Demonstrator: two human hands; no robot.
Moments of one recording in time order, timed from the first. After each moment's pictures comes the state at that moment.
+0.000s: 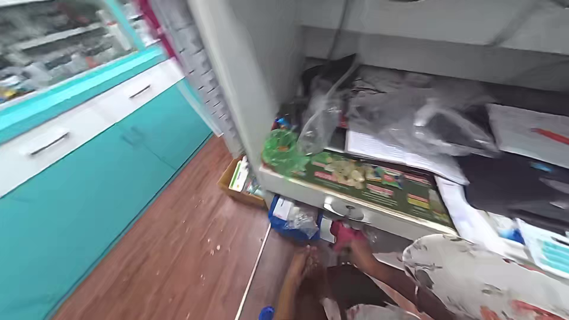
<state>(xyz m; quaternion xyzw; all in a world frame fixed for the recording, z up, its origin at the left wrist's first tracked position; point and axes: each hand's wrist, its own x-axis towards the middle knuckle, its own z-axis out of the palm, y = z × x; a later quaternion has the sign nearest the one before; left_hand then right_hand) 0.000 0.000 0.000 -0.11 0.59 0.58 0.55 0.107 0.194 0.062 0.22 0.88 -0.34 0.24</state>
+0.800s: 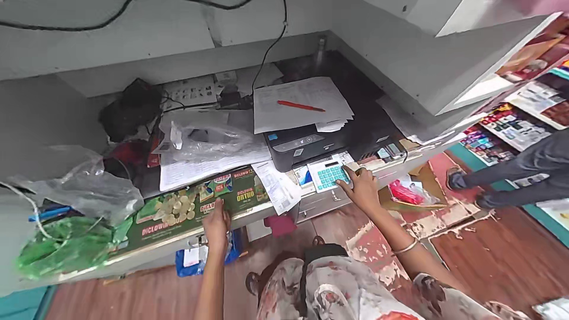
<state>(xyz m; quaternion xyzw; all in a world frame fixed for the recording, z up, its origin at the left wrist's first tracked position) 0.064 0.255 0.183 0.14 0.69 0.64 0.29 0.447 0.460 0.203 0.56 0.81 -0.04 -0.15</state>
